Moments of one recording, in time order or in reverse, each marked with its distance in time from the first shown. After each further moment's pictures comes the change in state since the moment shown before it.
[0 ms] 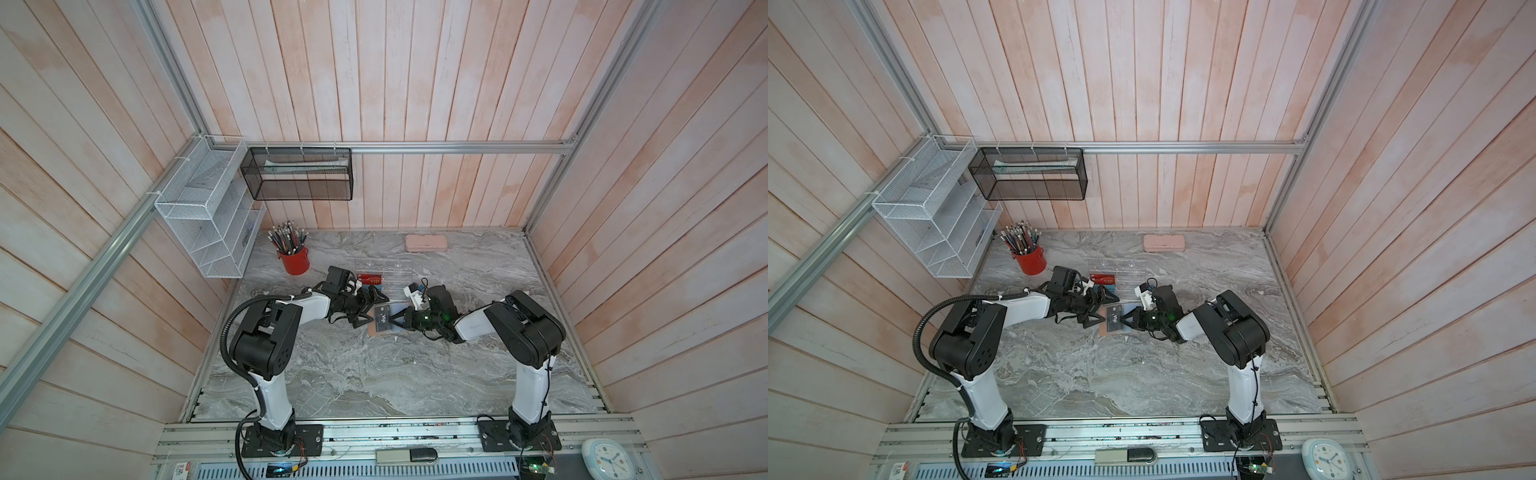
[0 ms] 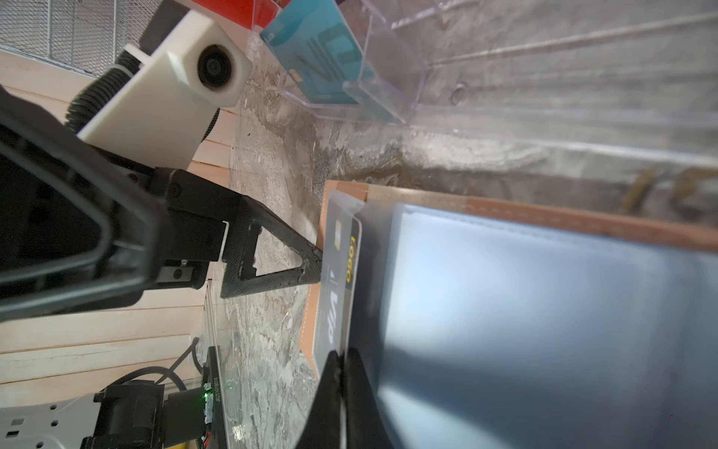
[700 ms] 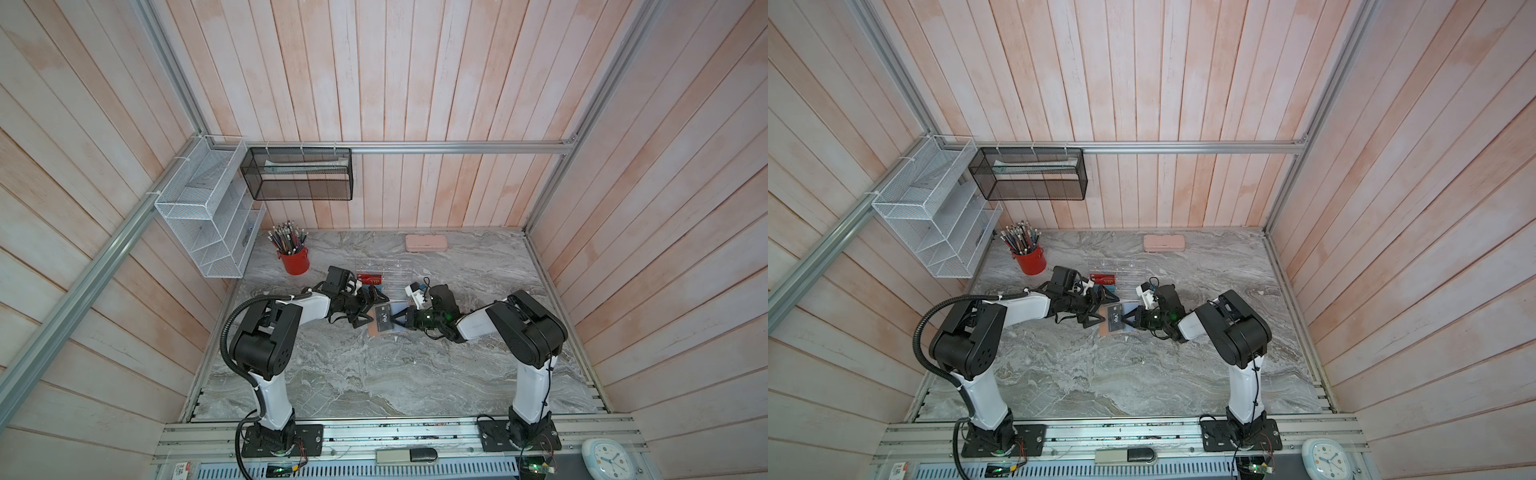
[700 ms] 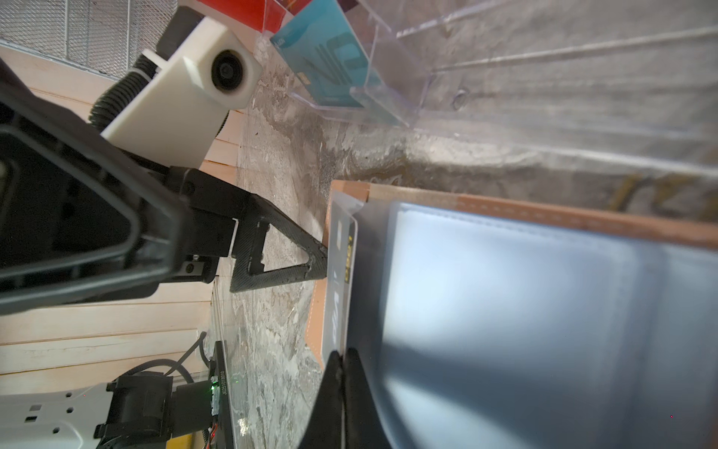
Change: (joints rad) left arm 0.000 -0.002 0.000 0.001 0.001 0.000; right arm -0.016 -0.006 -0.007 0.008 -0.031 -0.004
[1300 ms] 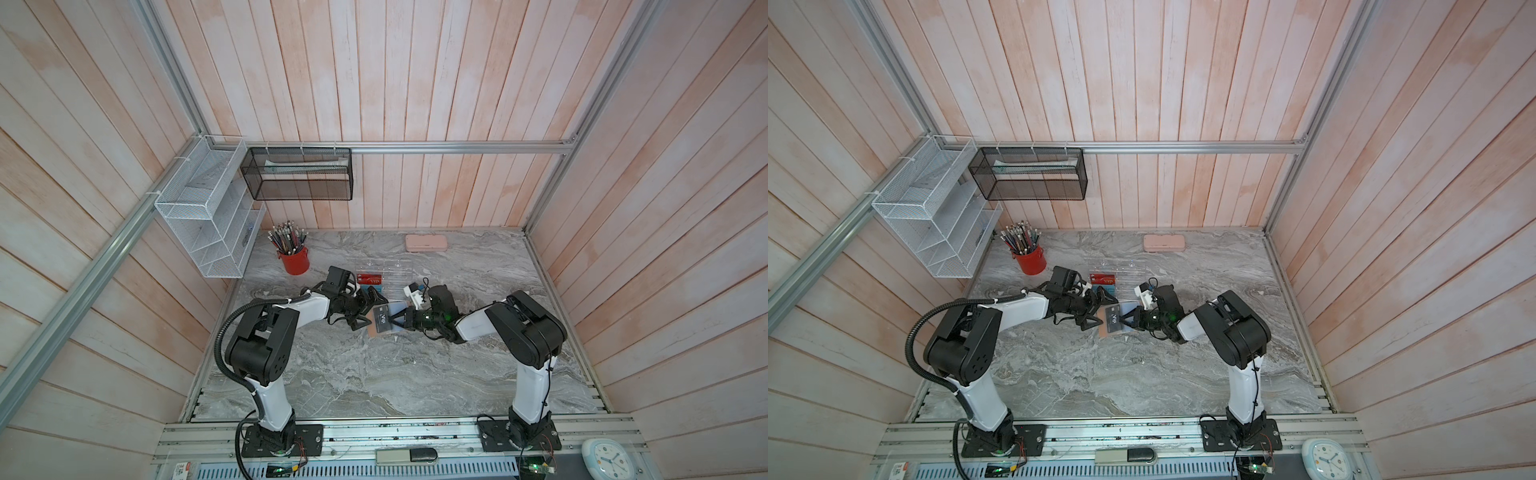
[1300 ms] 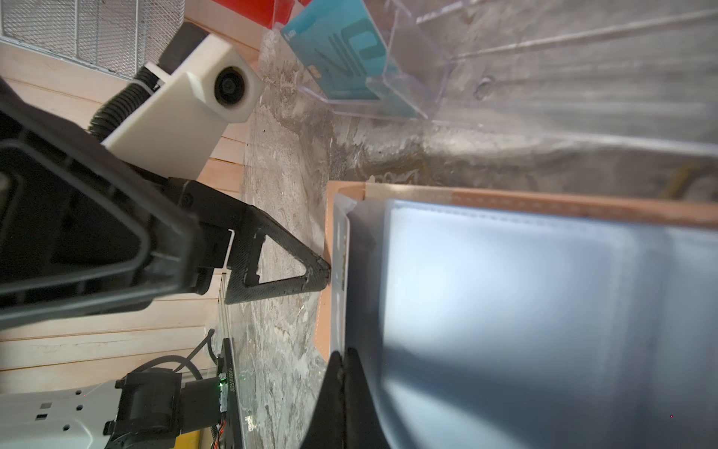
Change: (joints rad) left arm -0.016 -0.068 -0.013 -0.074 -0.035 -0.044; right arm 0.021 0.000 -0.008 0.034 -0.006 0.042
